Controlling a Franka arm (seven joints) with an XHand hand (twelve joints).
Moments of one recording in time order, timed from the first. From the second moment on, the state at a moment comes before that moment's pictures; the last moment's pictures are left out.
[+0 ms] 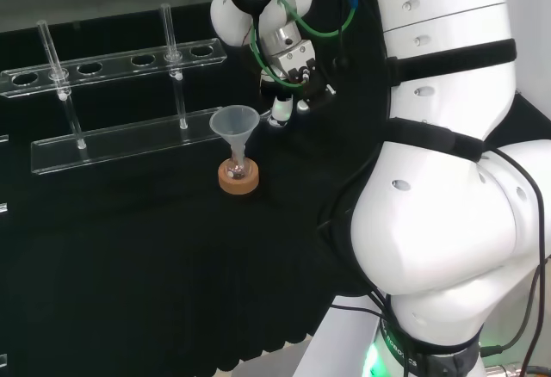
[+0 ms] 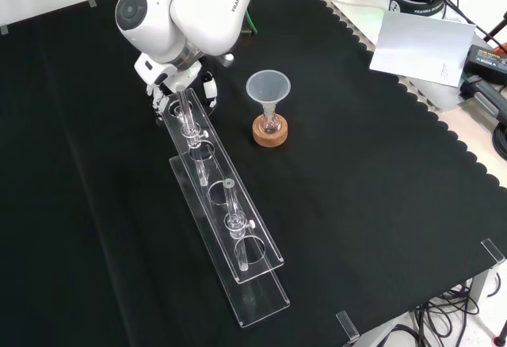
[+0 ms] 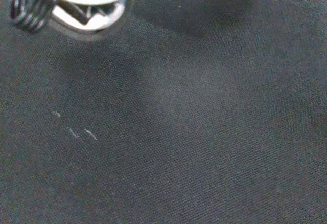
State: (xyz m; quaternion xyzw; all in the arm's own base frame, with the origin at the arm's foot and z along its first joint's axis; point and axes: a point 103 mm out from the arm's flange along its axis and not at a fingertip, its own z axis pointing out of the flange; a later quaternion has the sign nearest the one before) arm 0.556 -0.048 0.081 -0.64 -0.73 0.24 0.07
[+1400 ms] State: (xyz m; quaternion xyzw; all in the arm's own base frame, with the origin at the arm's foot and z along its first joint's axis) arm 0.564 -0.049 0.070 -0.64 -0.73 0.23 0.09
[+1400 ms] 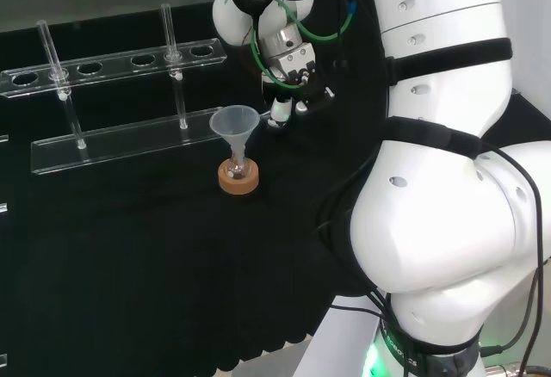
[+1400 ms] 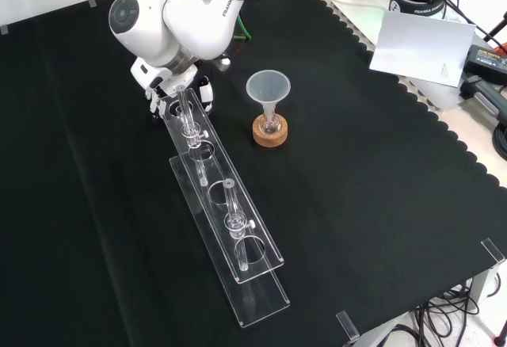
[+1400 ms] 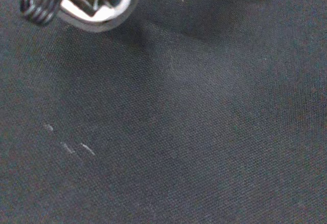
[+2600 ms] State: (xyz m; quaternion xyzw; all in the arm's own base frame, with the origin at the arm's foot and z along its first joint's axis) arm 0.558 -0.080 0.119 -0.67 -0.70 0.22 0.07
